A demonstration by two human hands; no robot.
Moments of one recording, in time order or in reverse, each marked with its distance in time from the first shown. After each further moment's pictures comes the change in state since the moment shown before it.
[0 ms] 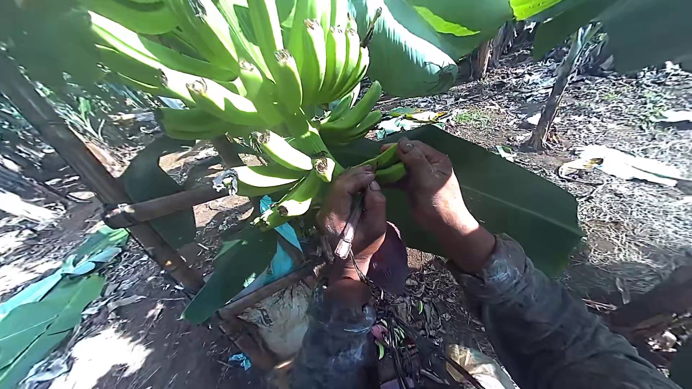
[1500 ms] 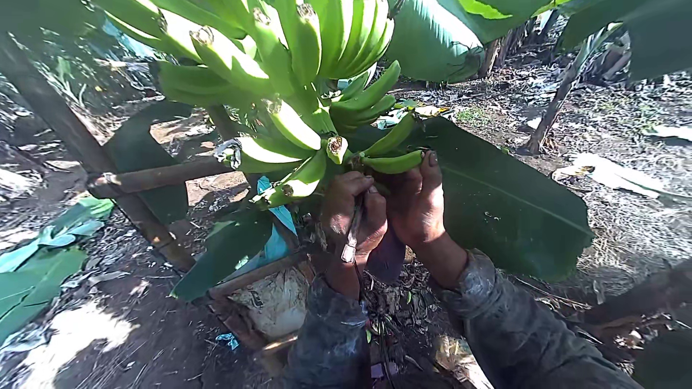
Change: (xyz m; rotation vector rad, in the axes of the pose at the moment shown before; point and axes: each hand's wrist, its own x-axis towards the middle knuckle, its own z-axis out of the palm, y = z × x) left_hand -0.022 -0.007 -0.022 0.150 0.046 0.033; right_hand -0.035 0.048 0.022 0.263 -0.061 0.029
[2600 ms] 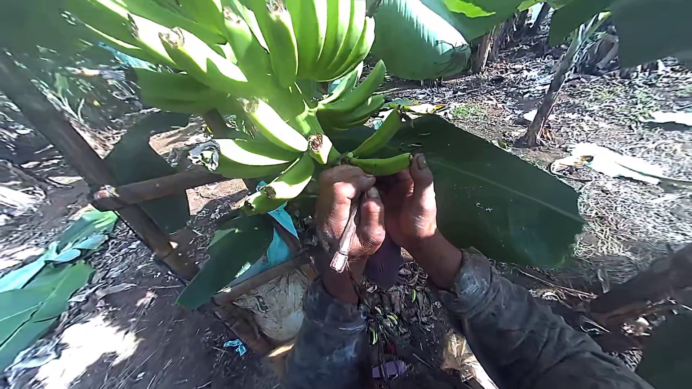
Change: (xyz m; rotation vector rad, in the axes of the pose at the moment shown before) left_hand 0.012 0.010 -0.008 -0.080 -0.061 0.081; right_hand -0.007 0.001 0.008 0.018 -0.018 -0.046
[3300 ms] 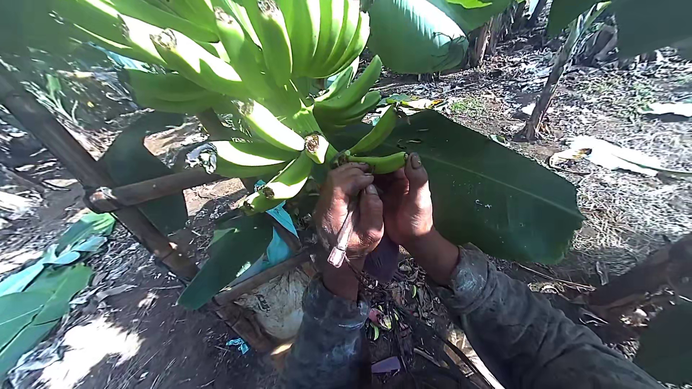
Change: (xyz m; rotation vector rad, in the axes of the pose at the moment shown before) left_hand -0.009 -0.002 0.001 -0.100 -0.019 -0.062; right_hand -0.004 0.005 -0.001 -0.046 0.033 -0.002
